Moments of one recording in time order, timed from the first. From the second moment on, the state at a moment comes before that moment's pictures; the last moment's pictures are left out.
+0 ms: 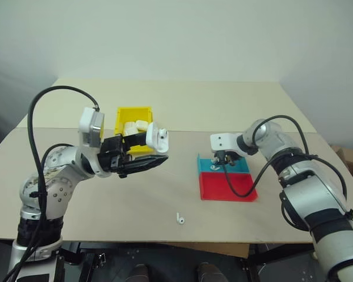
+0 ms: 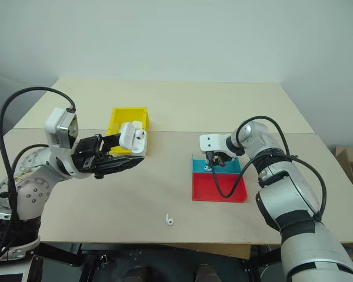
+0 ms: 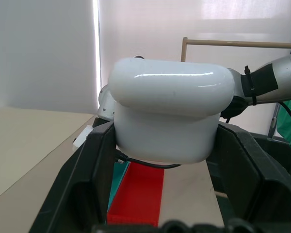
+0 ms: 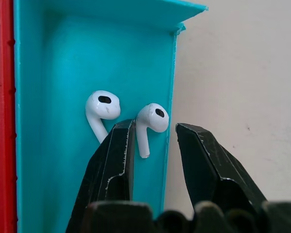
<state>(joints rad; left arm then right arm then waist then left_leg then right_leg) -0.50 0.62 0.17 -0.29 -0.88 0.57 -1.13 -1.24 -0.50 0.50 1.15 -0.34 -0.23 1.18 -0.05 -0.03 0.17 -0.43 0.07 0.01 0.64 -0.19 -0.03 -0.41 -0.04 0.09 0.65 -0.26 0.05</state>
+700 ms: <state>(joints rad) -0.49 0.64 0.18 -0.30 -0.89 0.57 -1.12 -1.24 -0.48 0.49 1.16 -0.37 -0.25 1.17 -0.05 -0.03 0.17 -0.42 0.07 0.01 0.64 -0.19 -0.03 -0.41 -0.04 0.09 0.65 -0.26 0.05</state>
